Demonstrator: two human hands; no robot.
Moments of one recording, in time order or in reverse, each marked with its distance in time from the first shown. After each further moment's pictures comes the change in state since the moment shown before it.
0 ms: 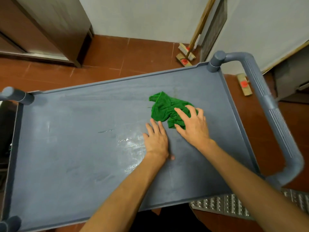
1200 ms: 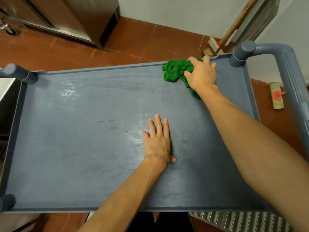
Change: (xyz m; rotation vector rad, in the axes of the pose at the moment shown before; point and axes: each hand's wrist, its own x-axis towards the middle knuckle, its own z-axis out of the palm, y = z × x) left_hand 0.029 -0.015 0.001 0.025 0.003 -0.081; right_hand 0.219 -0.035 -0.025 0.038 -0.102 0.181
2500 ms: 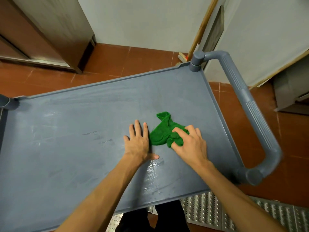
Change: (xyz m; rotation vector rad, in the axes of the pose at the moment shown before) left_hand -0.010 -0.011 -0.006 -0.076 0.055 0.048; right_hand -0.235 0.096 0.047 0.138 0.151 -0.088
